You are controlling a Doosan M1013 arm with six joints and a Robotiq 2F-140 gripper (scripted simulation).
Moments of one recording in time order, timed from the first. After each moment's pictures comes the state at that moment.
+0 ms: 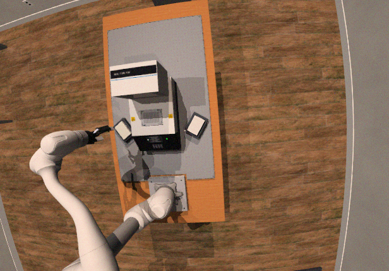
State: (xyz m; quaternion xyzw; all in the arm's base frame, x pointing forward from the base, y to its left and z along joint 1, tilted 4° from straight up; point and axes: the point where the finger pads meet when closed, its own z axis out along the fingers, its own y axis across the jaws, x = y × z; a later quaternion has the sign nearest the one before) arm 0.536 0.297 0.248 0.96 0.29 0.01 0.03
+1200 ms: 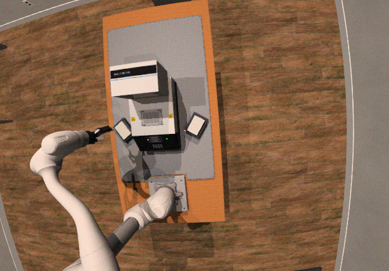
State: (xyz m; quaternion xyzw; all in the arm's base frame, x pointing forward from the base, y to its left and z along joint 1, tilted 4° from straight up) arm 0.535 0.291 0.250 0.96 0.27 0.01 0.03
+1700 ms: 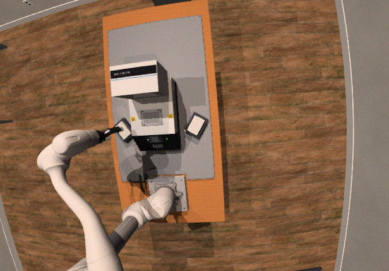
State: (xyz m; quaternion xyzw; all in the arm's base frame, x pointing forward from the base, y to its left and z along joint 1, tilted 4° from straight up) arm 0.532 0.228 0.254 0.98 0.22 0.01 0.03
